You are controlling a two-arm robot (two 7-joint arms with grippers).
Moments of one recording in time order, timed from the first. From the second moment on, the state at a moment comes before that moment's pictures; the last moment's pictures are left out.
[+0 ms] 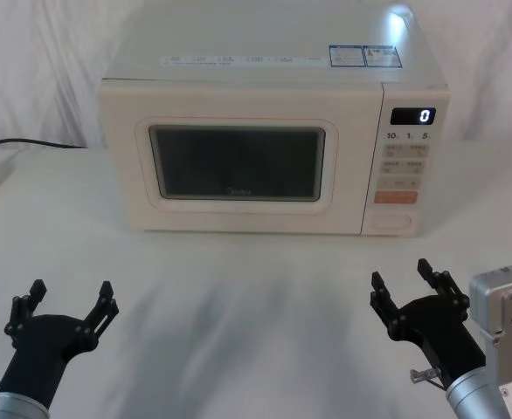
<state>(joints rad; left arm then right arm) 0.27 0.24 0.04 -1.85 -0.25 -0.02 -0.02 -0.17 0.19 -0.26 -1.77 0.07 -0.06 -0.03</state>
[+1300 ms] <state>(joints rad) 0.27 0.24 0.04 -1.85 -0.25 -0.02 -0.02 -0.17 0.19 -0.26 -1.77 0.07 -0.06 -0.03</state>
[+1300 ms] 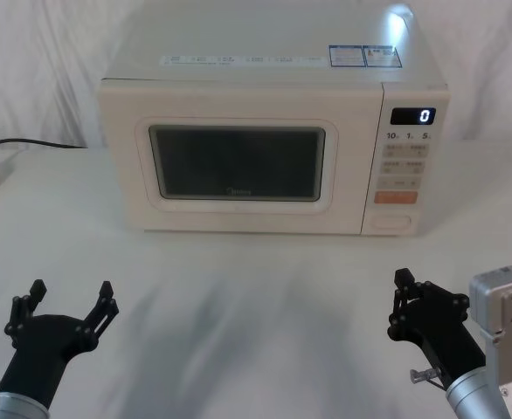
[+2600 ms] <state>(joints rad) 0.27 0.24 0.04 -1.85 -0.25 -0.02 -0.02 0.04 0.09 -0.17 -1.58 -0.02 0.03 0.06</state>
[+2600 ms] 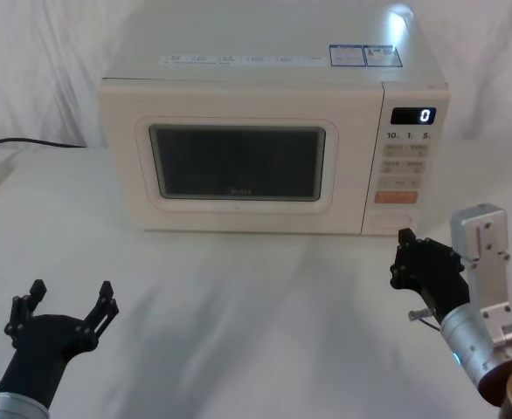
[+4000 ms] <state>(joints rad) 0.27 0.24 0.04 -1.85 -0.25 -0.02 -0.02 0.30 0.05 -0.17 -1.23 -0.10 0.06 0.08</state>
